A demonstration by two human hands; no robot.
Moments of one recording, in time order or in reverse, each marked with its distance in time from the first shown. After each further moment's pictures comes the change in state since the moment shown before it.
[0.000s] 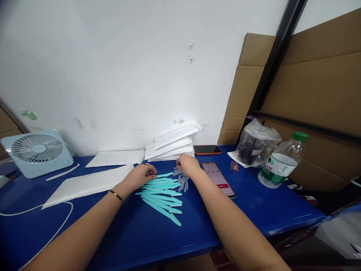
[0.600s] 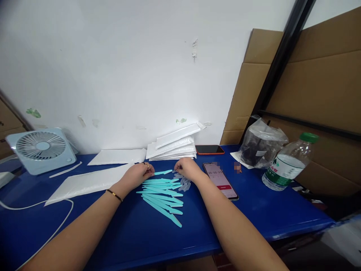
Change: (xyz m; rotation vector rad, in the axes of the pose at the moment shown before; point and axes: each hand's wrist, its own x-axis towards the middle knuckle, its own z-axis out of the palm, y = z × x) left_hand 0.003 -0.020 0.004 0.156 0.059 0.082; right_hand 0.000 0.009 0.023 0.318 0.067 -0.204
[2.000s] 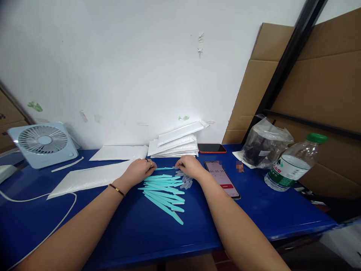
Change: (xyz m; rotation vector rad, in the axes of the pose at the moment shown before) left_hand 0.000 0.003 -0.003 0.221 0.054 0.138; right_hand -0.002 0.000 -0.003 -0.054 -0.002 -0.078
